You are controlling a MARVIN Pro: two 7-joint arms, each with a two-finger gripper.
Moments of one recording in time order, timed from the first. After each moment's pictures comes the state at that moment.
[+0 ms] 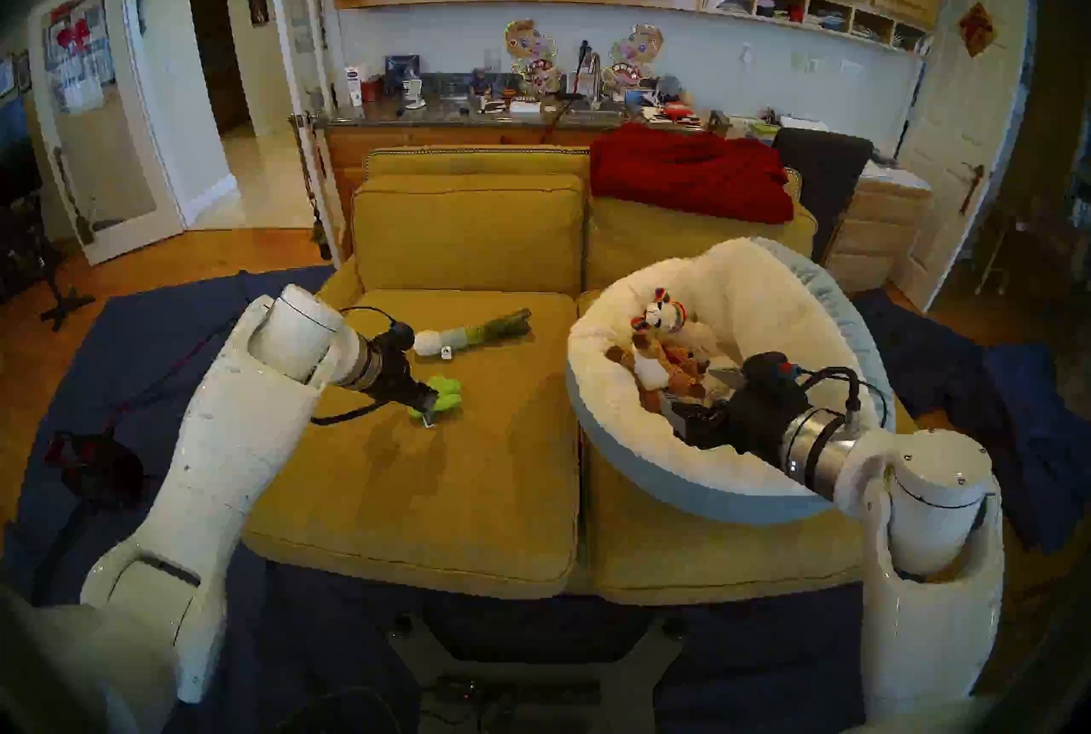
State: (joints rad) left arm 1.18 -1.11 -1.37 -1.40 0.29 0.93 -0.90; right arm -1.97 -1.49 1.87 -2.34 -0.13 0.69 0.79
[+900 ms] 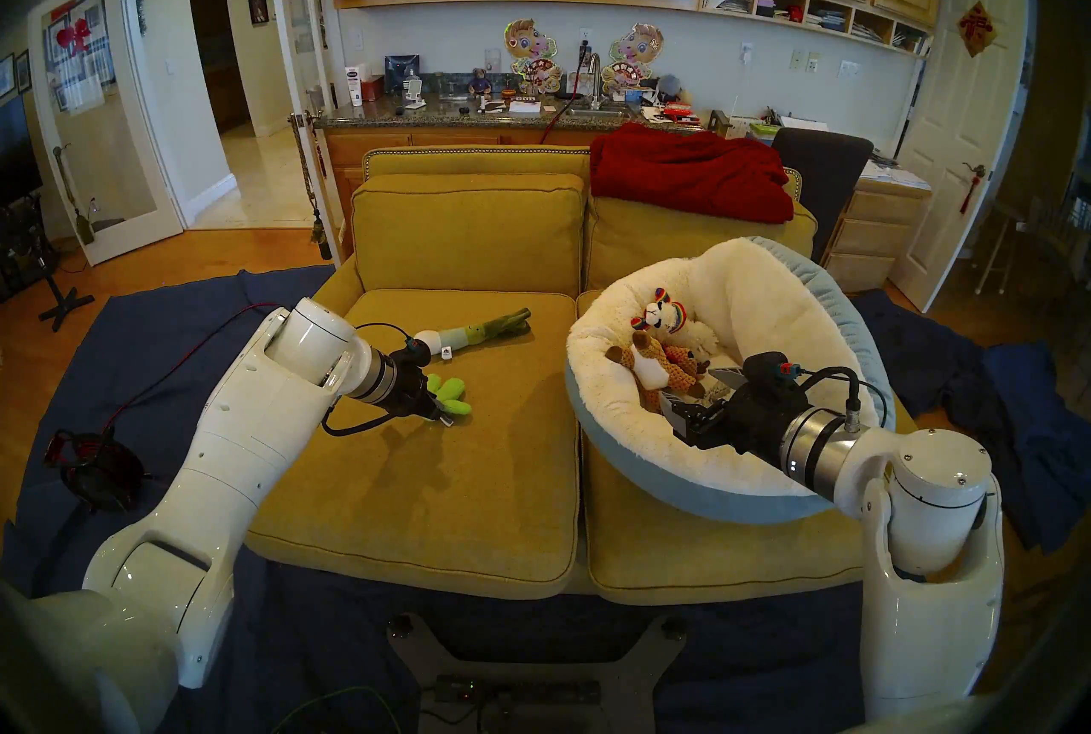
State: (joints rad) left arm 1.14 -1.12 -1.32 -1.29 0.20 0.84 -0.95; right arm -1.97 -1.49 1.87 -2.34 -0.13 0.69 0.79
